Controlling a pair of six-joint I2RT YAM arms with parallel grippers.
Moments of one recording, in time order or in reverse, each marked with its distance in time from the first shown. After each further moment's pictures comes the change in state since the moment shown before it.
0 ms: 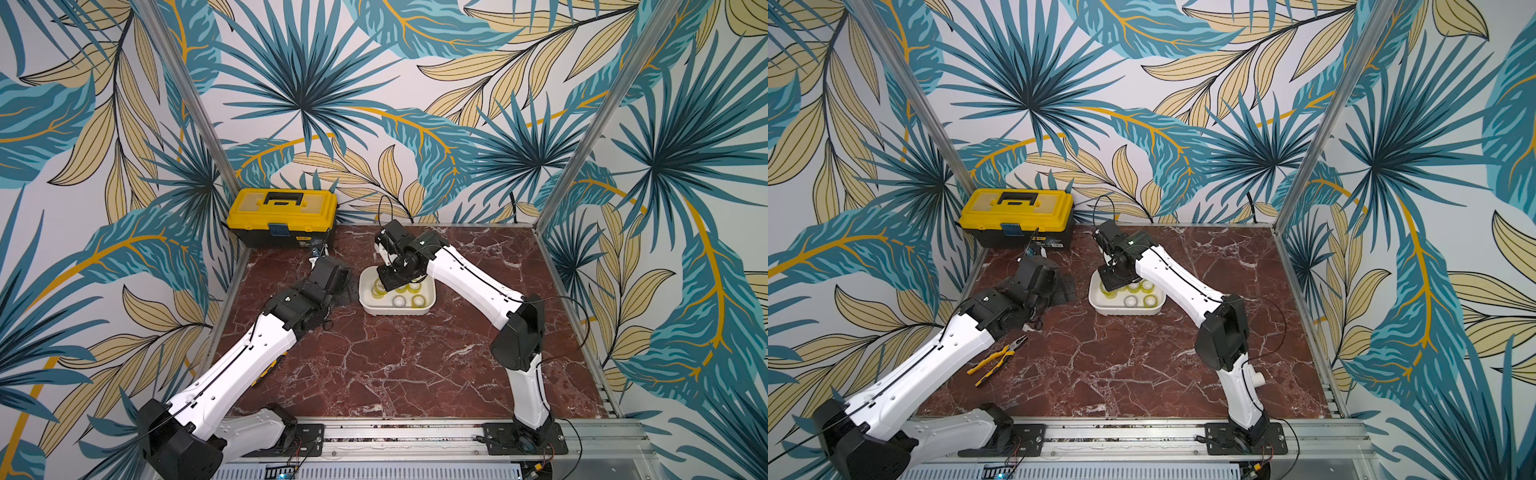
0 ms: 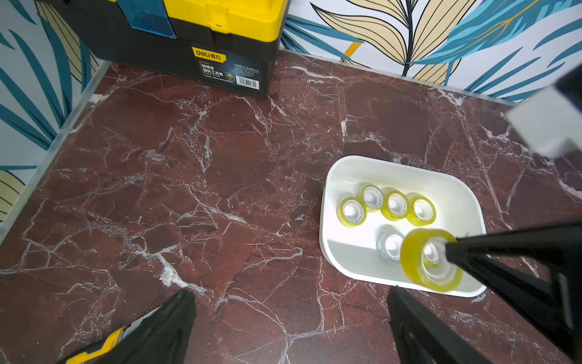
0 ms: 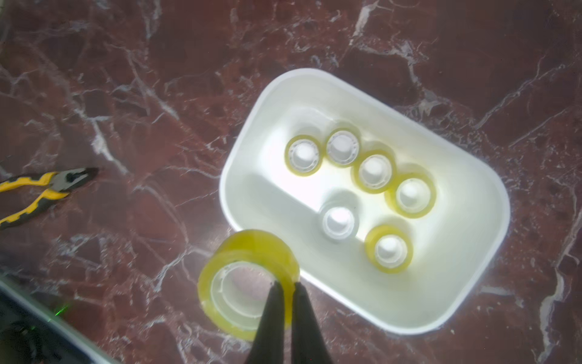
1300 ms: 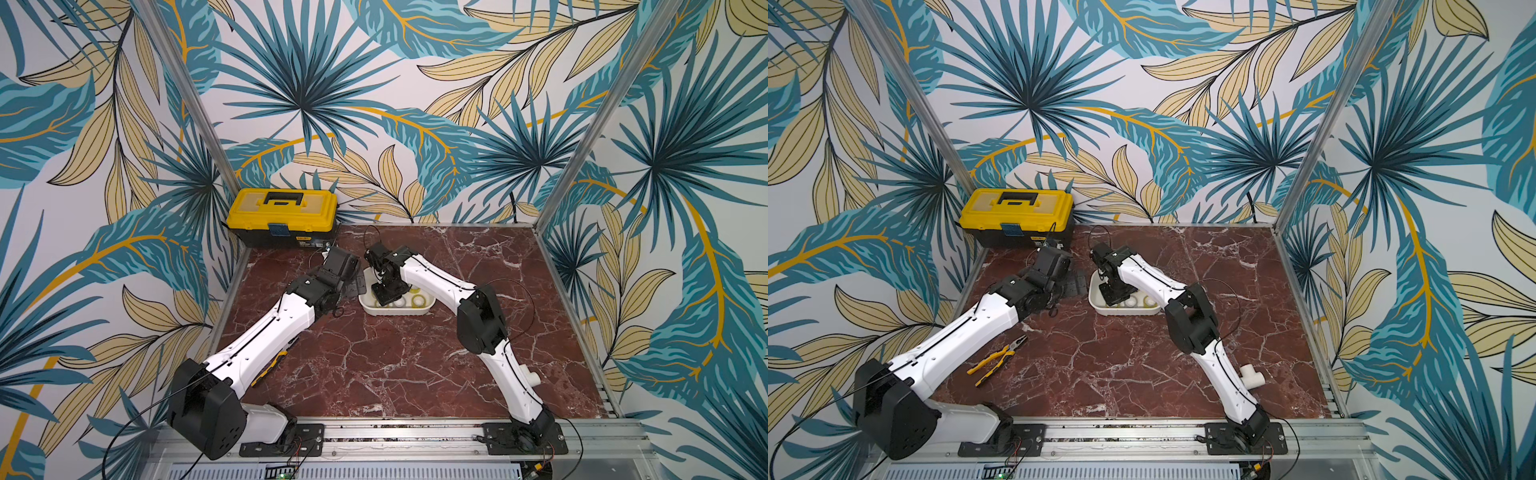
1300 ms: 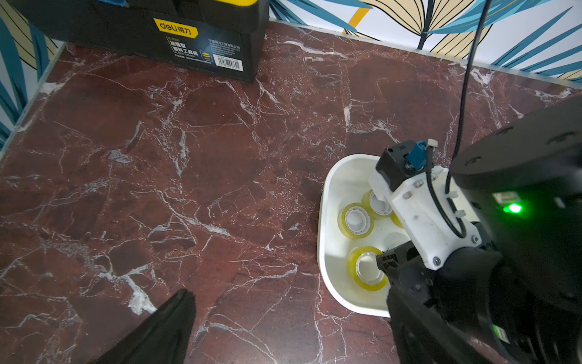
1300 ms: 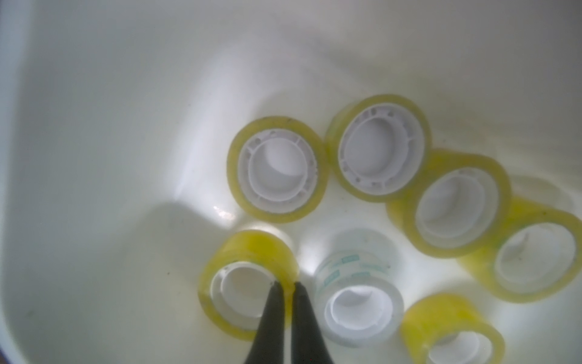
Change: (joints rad) left arm 0.061 0.189 0.023 0.103 0.074 0.033; right arm -0.005 0.276 0.055 0.001 0.000 -0.010
